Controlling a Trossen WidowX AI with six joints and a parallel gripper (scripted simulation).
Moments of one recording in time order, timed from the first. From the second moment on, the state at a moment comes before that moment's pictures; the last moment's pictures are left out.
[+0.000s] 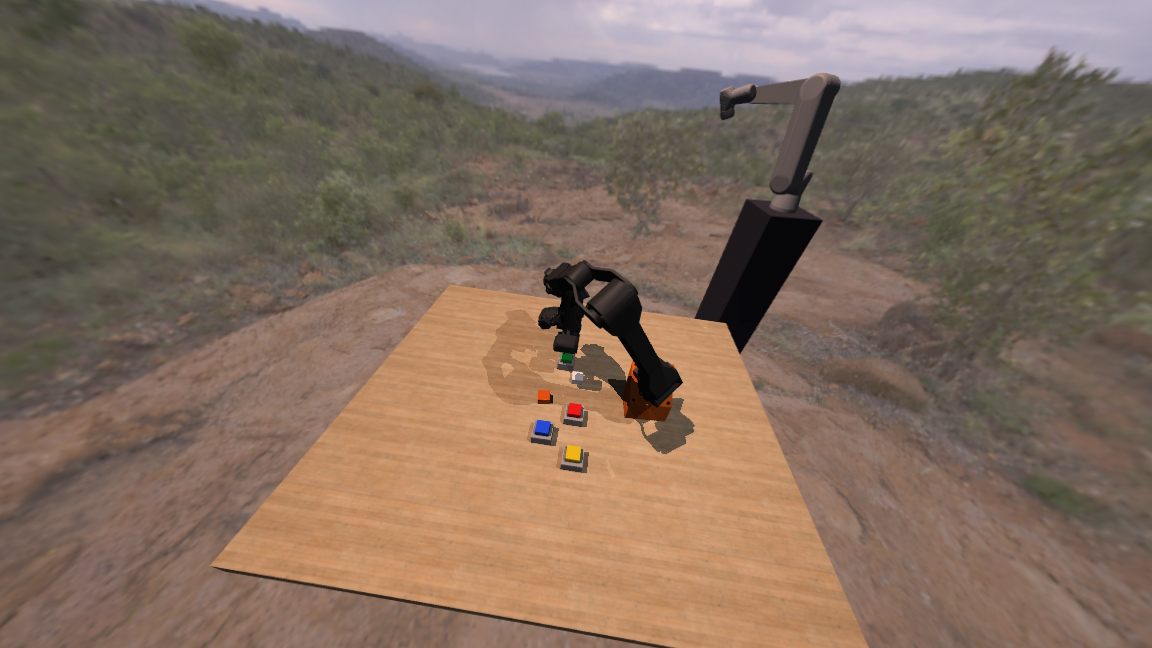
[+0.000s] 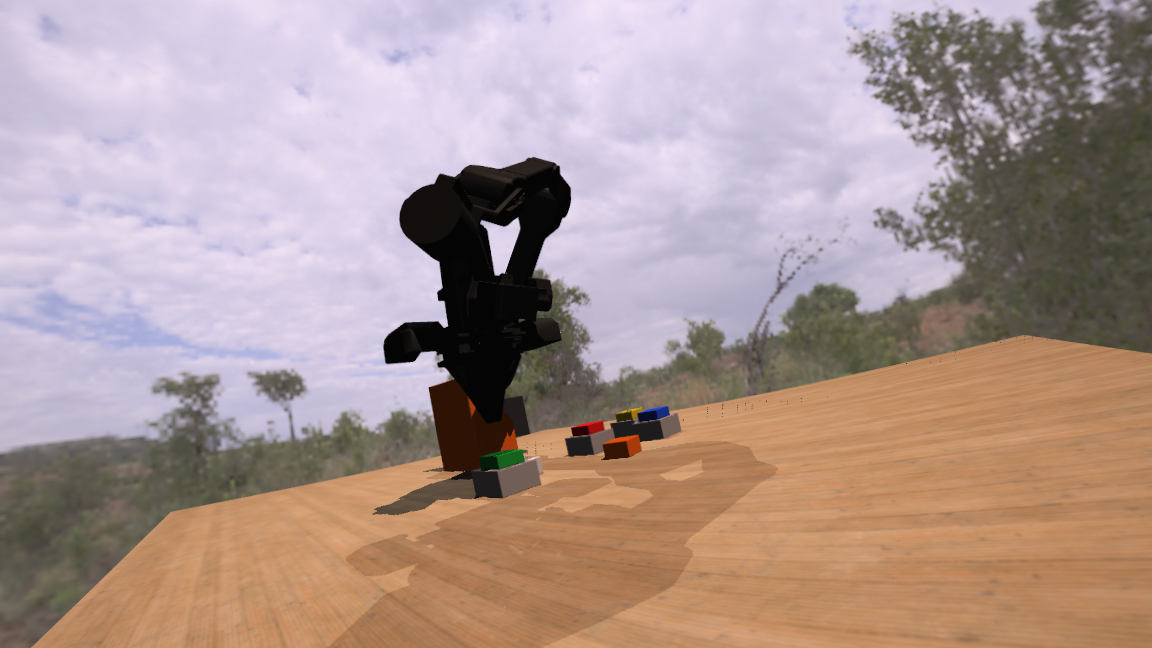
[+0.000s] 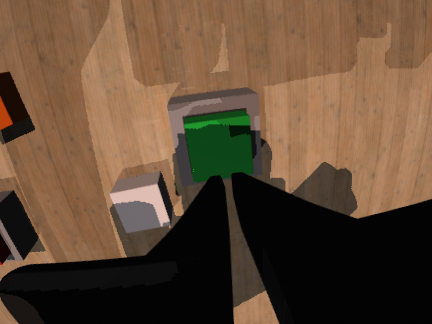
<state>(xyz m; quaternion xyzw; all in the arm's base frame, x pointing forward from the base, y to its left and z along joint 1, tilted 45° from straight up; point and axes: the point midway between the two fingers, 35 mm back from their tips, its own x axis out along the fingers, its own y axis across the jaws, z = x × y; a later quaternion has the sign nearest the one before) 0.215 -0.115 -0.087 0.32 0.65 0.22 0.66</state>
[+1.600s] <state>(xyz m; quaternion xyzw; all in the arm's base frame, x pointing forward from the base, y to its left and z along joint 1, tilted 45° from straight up) 0.197 0.099 0.121 0.32 0.65 0.22 0.66</state>
